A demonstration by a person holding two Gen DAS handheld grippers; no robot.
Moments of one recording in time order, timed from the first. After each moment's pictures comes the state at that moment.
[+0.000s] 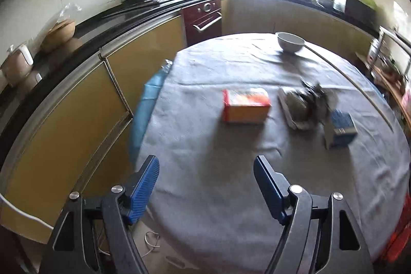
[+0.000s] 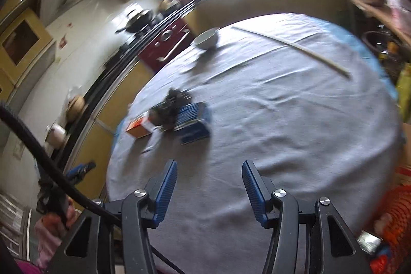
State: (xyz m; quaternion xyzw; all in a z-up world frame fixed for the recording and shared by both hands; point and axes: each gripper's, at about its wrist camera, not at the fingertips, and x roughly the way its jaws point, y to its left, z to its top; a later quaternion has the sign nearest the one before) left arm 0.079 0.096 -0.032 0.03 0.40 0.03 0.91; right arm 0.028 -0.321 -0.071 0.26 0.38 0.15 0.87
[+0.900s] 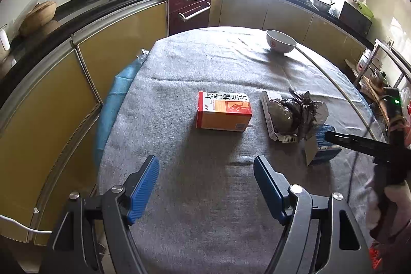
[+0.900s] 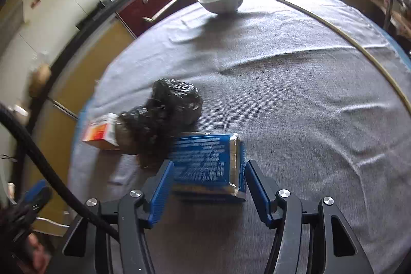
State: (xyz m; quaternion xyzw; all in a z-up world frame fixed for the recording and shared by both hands) left arm 0.113 0.082 -0.039 -0.02 0.43 -0.01 0.90; right arm 0.209 -0.211 -0.112 0.16 0.48 0.12 0.85
